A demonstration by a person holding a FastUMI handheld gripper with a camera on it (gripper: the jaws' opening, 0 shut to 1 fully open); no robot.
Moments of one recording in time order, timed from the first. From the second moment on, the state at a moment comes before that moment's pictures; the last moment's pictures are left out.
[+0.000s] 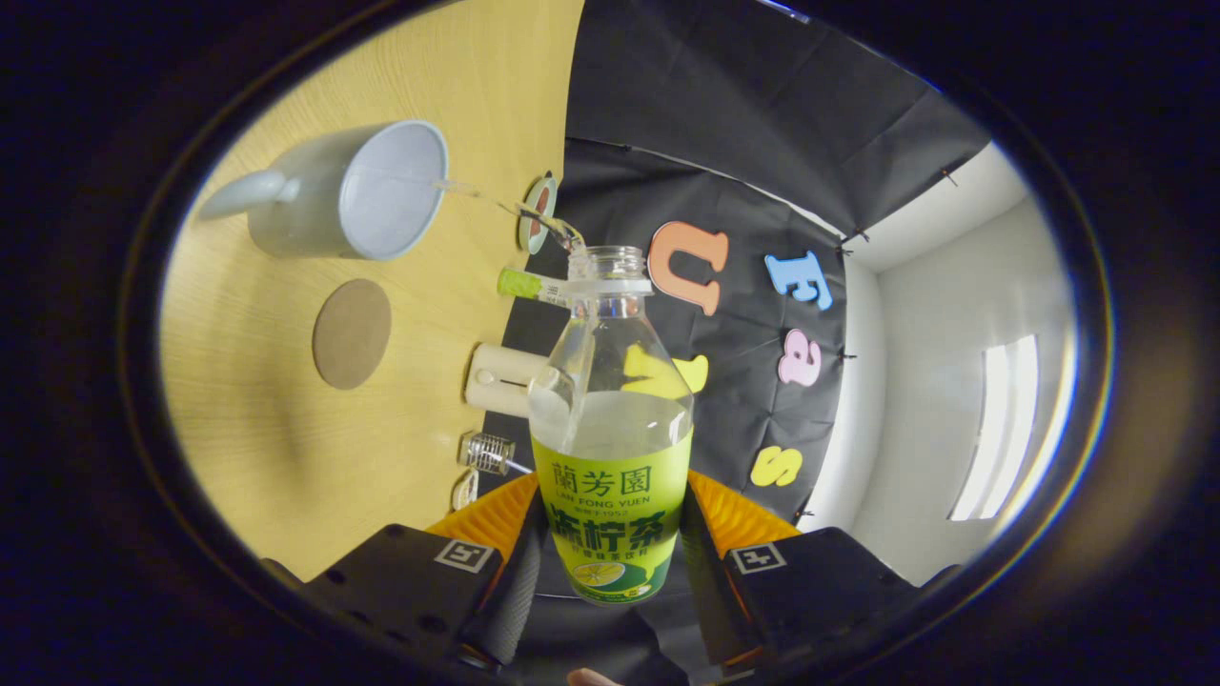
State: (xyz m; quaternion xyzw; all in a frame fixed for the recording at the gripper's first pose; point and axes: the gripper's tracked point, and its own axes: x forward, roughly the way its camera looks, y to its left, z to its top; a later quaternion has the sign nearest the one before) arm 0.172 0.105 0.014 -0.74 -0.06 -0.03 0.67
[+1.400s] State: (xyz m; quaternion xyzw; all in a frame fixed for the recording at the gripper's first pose) arm 0.176 0.094 0.066 -0.77 -0.08 -0.06 0.63
